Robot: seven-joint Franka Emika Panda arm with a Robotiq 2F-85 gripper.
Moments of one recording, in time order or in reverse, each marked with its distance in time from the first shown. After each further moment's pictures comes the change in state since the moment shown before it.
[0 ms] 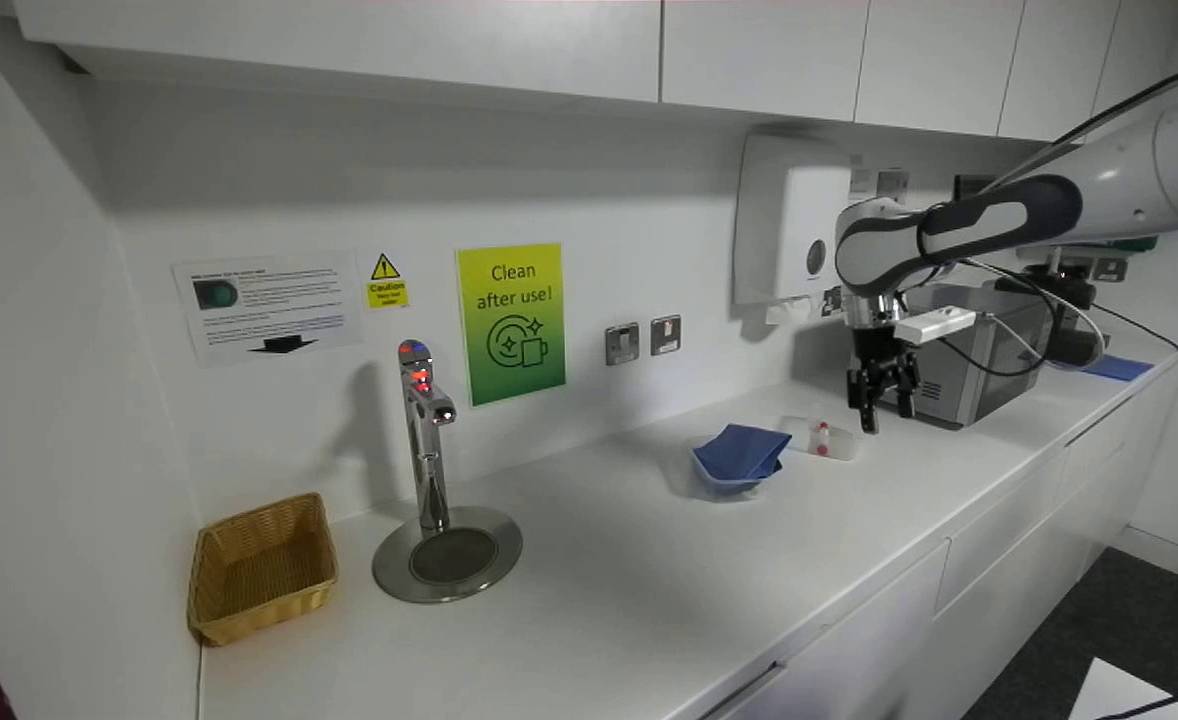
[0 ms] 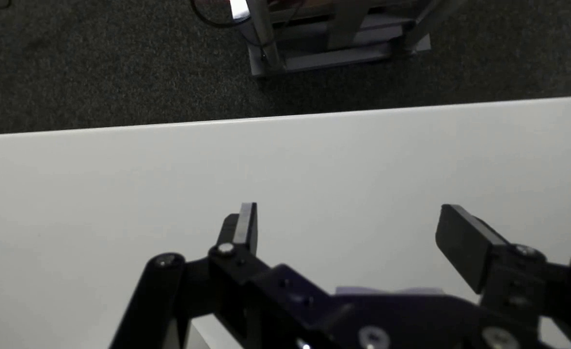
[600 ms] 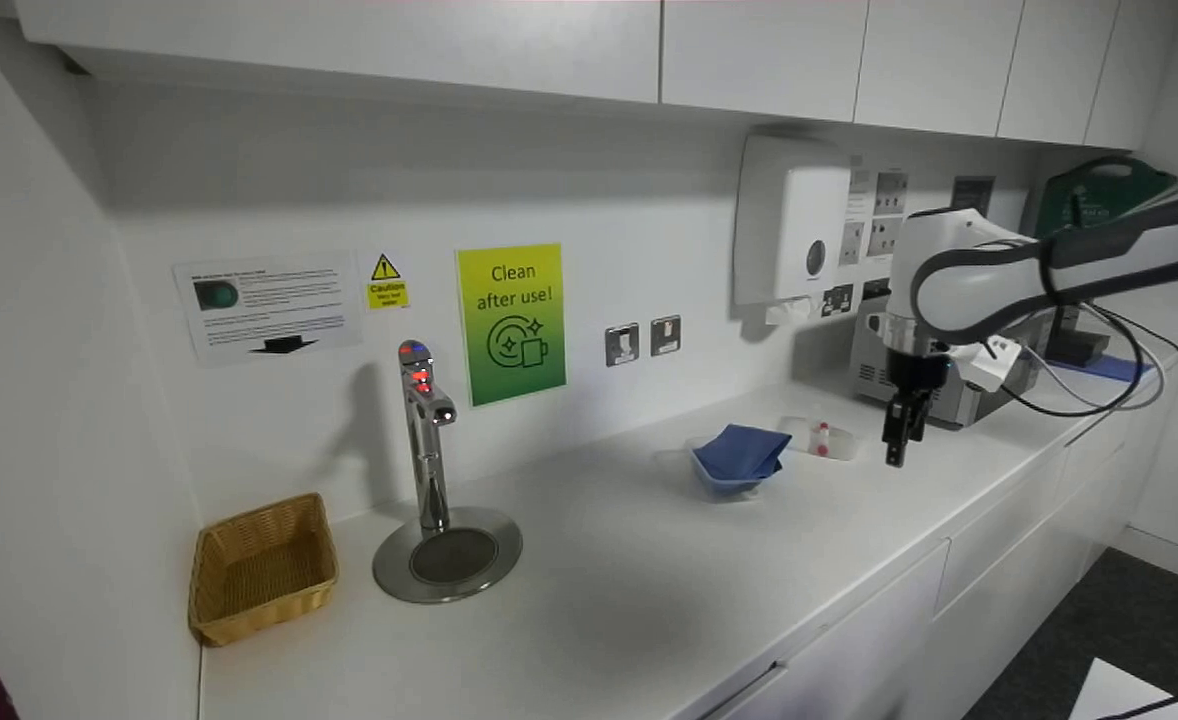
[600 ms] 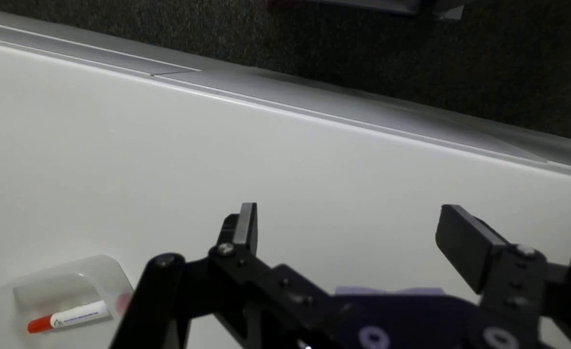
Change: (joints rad) arm 0.052 -0.374 0.018 -0.437 -0.028 0.319 -0.162
